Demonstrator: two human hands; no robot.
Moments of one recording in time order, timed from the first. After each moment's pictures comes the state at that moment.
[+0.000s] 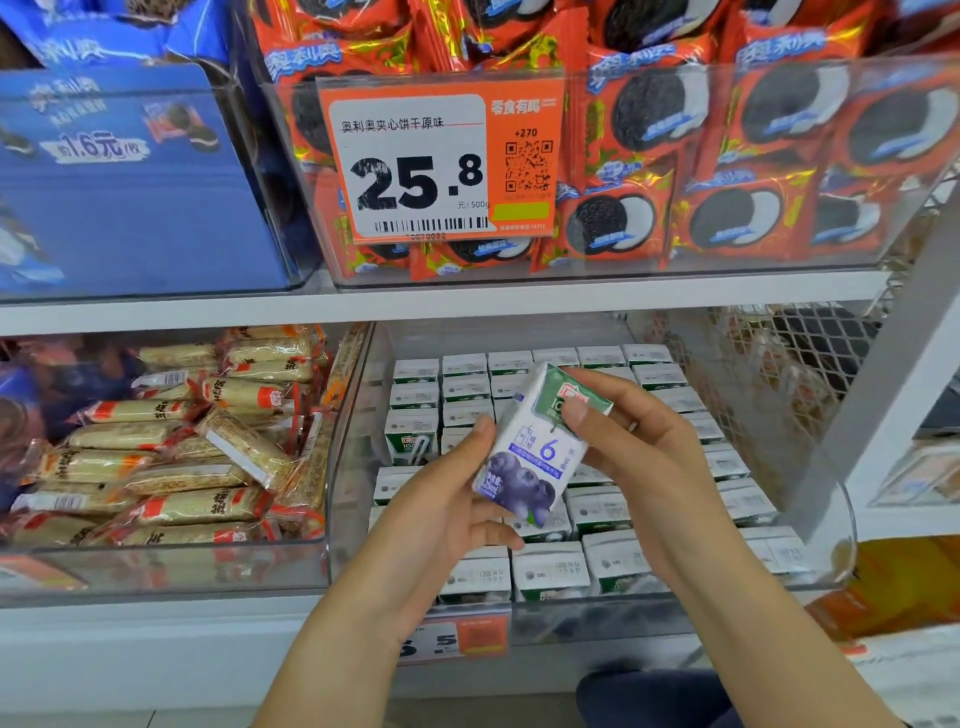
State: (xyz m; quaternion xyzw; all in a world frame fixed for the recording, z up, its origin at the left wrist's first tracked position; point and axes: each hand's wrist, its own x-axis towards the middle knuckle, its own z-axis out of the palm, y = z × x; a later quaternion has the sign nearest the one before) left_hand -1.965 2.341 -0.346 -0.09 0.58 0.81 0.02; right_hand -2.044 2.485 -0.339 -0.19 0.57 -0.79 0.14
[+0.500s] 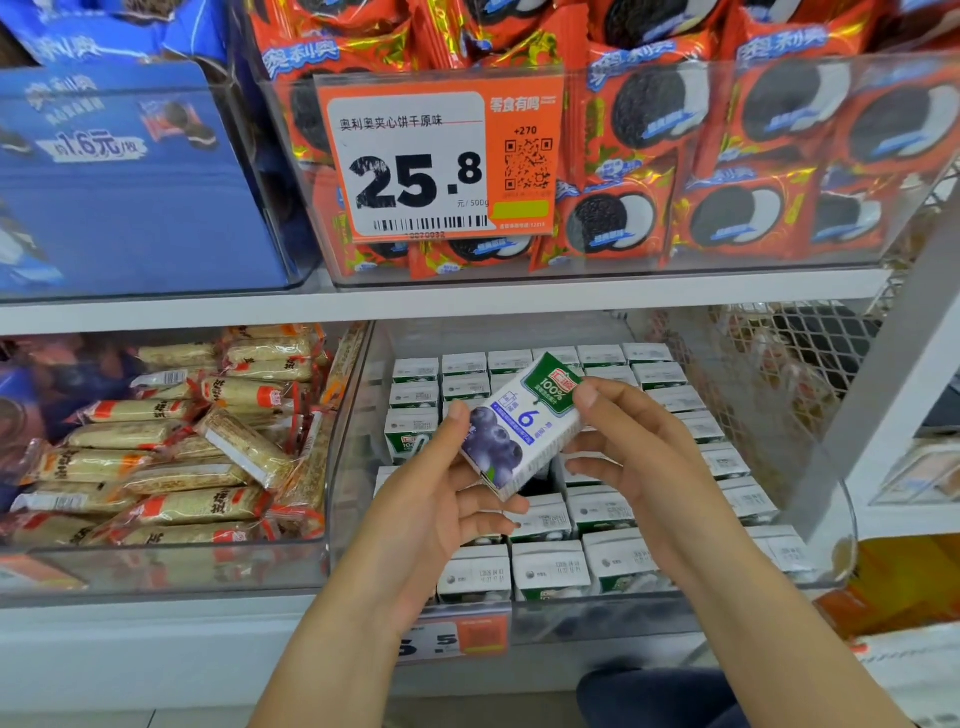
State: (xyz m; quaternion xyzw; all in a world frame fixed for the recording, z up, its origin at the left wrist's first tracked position) left_hand -1.964 2.339 -0.348 -0.12 0.54 0.83 -0.04; right_hand -2.046 2.486 -0.335 -0.13 0.60 -0.77 0.18
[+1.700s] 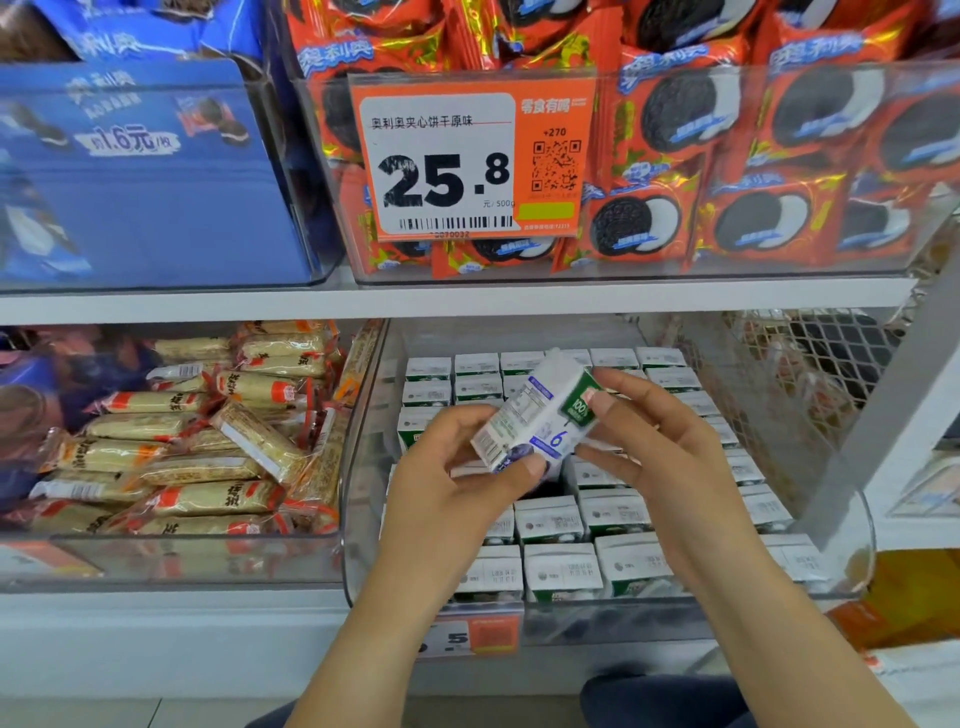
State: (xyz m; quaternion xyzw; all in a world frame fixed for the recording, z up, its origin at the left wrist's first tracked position) left_hand -1.962 2.347 -0.351 -0.13 0.73 0.64 -0.22; right_hand -2.050 2.484 -0.341 -0.13 0.59 -0.79 0.14
